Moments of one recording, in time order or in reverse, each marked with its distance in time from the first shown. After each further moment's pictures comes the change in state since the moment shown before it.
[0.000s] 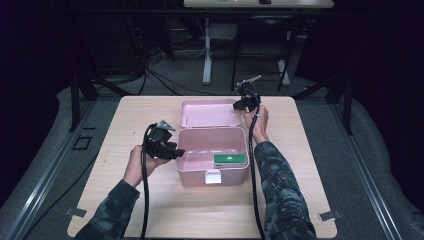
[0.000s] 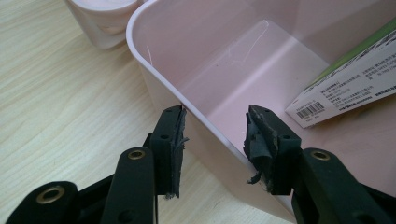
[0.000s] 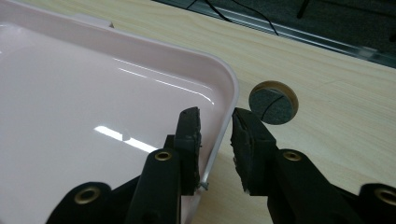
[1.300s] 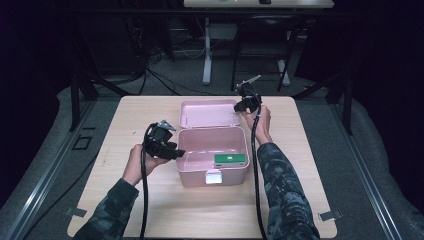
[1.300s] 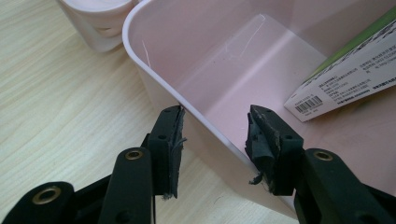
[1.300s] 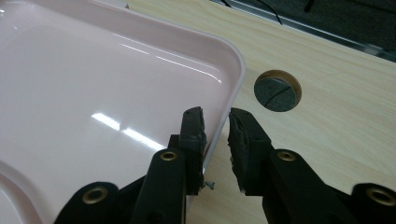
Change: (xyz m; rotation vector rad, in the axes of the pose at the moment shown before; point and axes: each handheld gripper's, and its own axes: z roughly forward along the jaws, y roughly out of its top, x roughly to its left) left arm 0.001 0.002 0.000 0.021 -0.016 0.014; right arm 0.005 -0.002 -0.013 0.047 0.015 -0.047
